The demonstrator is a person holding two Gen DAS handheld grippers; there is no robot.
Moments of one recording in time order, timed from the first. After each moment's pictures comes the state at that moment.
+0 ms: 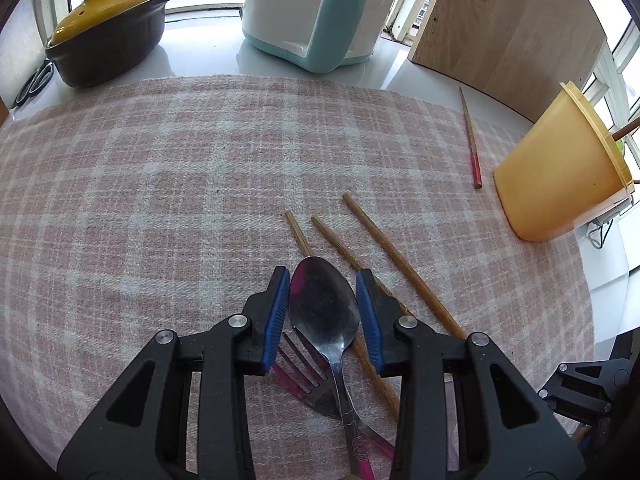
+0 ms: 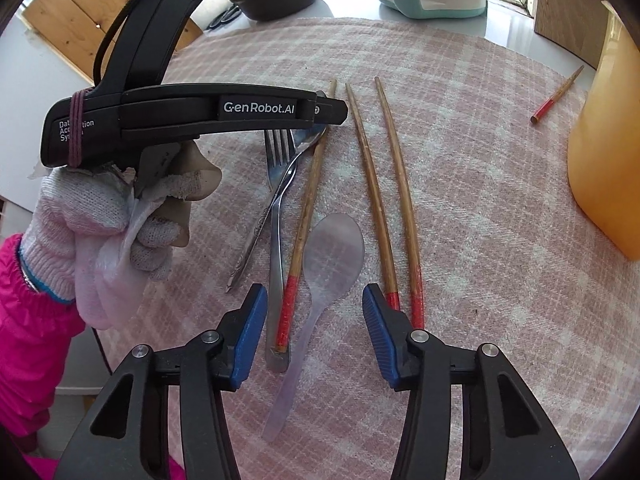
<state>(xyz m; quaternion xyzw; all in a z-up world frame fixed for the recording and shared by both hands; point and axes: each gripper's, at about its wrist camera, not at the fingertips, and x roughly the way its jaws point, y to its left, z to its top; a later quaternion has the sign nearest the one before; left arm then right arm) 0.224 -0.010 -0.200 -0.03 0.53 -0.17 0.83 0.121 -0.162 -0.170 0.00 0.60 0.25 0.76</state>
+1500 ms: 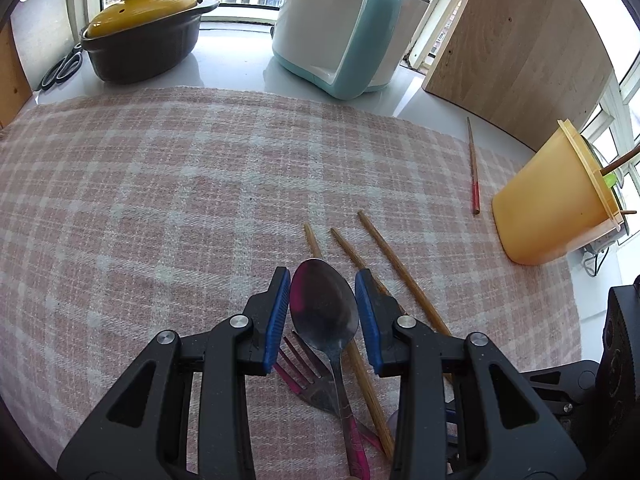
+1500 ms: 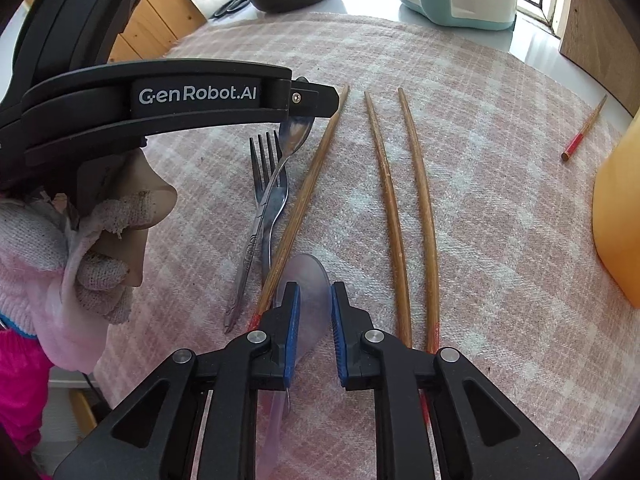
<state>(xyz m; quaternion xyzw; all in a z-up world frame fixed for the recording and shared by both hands) 0.211 0.009 -0.177 -0.07 0.51 -0.15 0.84 0.144 -0.124 -0.185 -0.03 0.60 0.26 0.76</state>
